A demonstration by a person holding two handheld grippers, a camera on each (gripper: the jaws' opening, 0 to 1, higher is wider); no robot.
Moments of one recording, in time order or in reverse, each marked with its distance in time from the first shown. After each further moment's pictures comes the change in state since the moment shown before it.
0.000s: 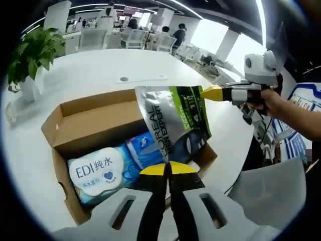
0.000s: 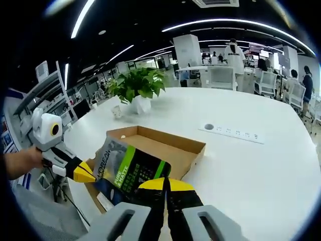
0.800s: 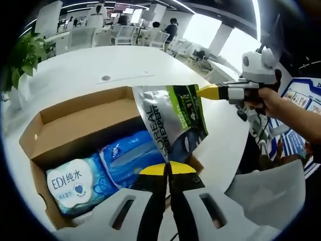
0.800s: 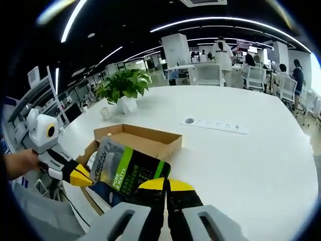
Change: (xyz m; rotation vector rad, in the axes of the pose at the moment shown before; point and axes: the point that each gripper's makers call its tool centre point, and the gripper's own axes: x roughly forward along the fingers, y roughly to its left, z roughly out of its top) left arm 0.040 -0.044 0.007 0.027 0.042 -0.048; right arm -0.029 -0.049 -0.017 0.048 0.001 -0.070
